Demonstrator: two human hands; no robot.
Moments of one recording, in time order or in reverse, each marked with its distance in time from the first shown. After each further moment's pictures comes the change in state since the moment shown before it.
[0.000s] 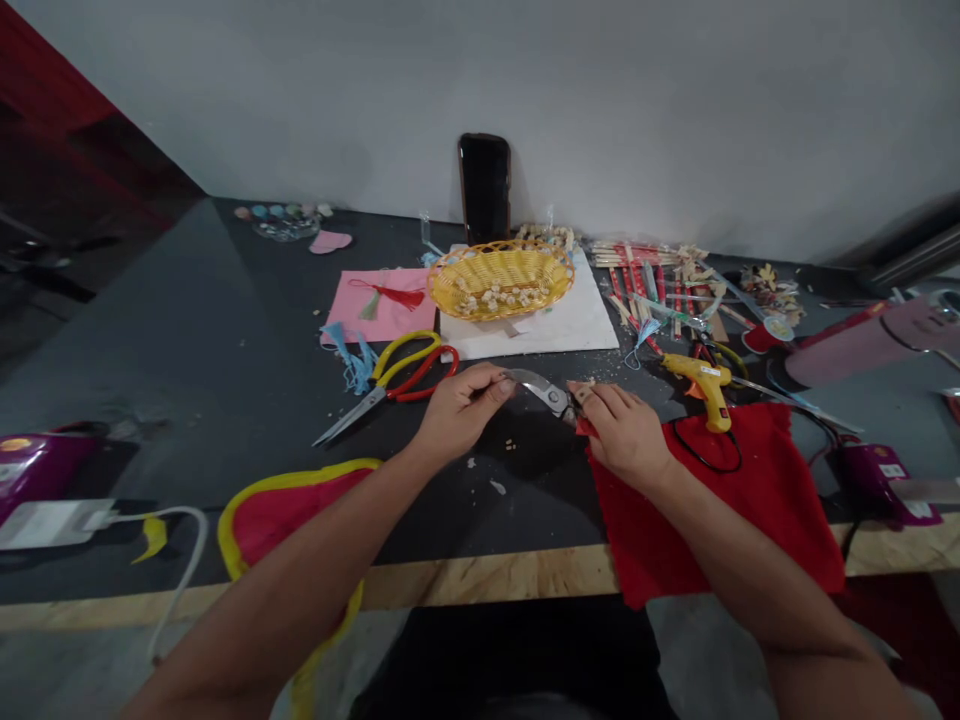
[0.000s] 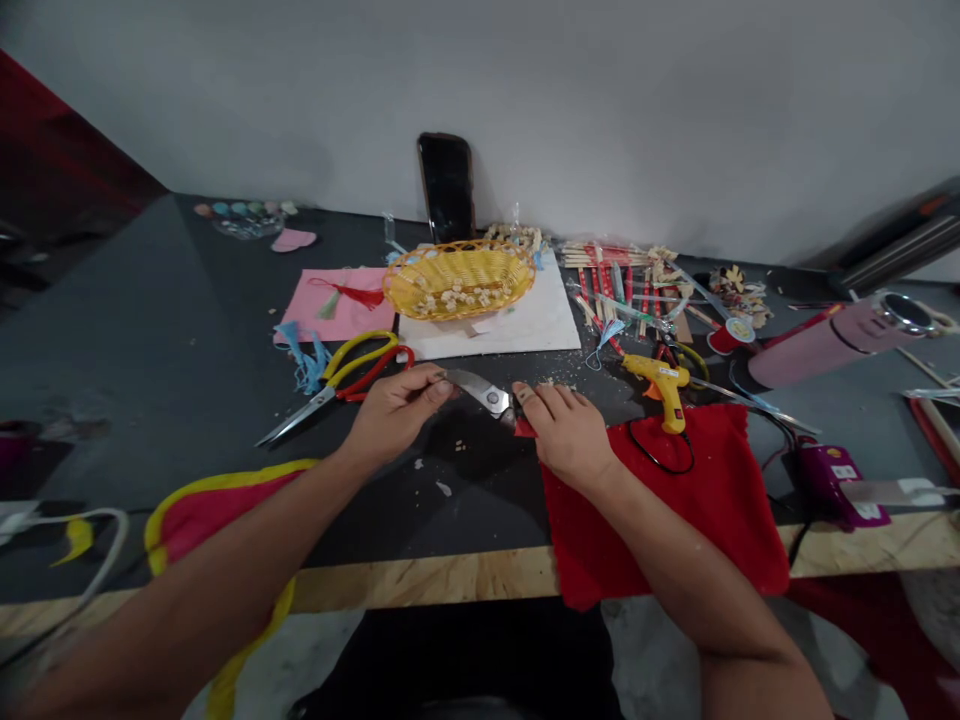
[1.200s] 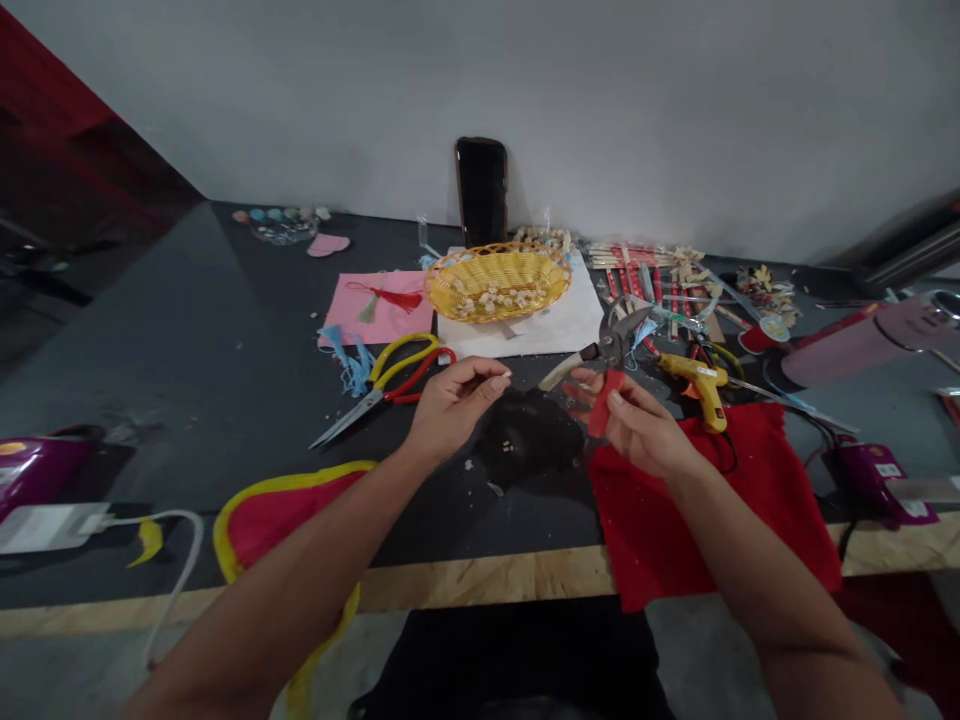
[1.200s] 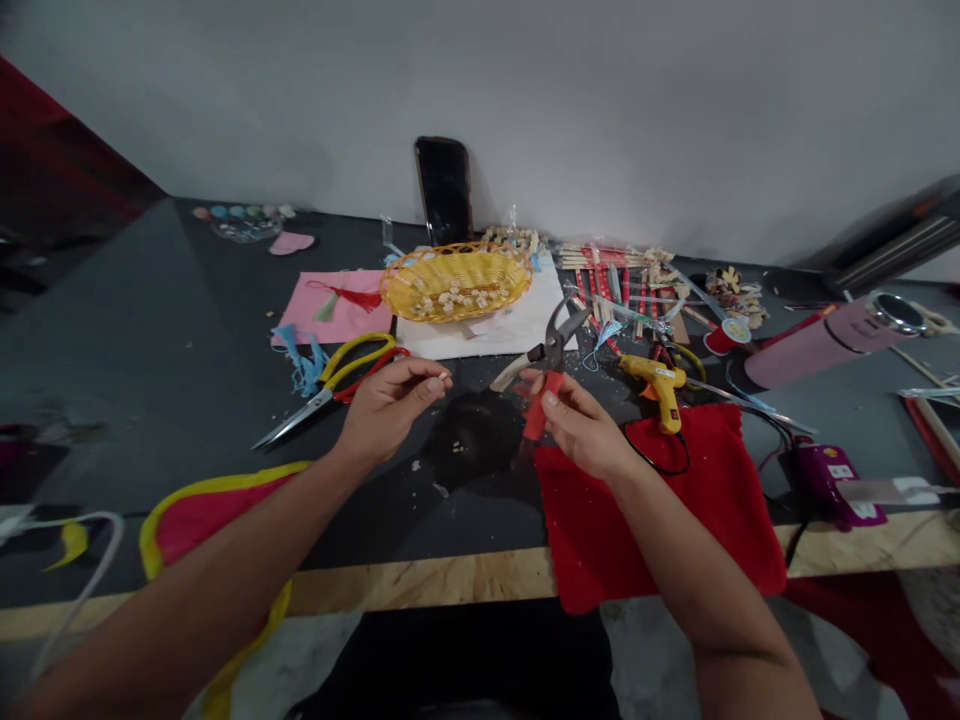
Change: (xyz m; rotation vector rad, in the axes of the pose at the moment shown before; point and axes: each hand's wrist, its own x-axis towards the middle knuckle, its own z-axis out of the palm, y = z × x) left_hand 0.001 -0.009 0.003 -0.282 0.137 -0.139; right_hand 0.001 0.011 -0.004 1.490 0.001 0.420
